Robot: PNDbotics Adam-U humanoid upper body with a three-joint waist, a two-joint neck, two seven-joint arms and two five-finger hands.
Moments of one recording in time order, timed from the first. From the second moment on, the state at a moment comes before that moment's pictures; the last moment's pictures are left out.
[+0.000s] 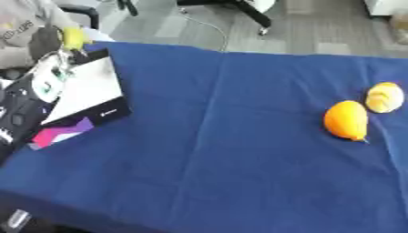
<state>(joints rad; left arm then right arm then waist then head) -0.52 0.72 0.02 -0.87 -0.60 0.68 0.33 -0.33 -0.24 -0.26 -1.98 0.50 0.00 0.08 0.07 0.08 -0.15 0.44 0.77</state>
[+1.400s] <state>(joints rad) -0.50 0.73 0.11 -1.35 -0.77 0.55 0.05 -0.31 -0.24 -0.27 -1.98 0.50 0.02 0.08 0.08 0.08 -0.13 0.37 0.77</state>
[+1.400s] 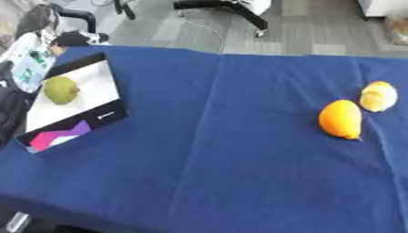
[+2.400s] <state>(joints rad) -0.49 0.40 -0.09 -1.98 -0.37 0.22 0.18 -0.40 -0.50 -0.18 -1.48 0.45 0.04 -0.02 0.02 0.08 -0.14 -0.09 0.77</state>
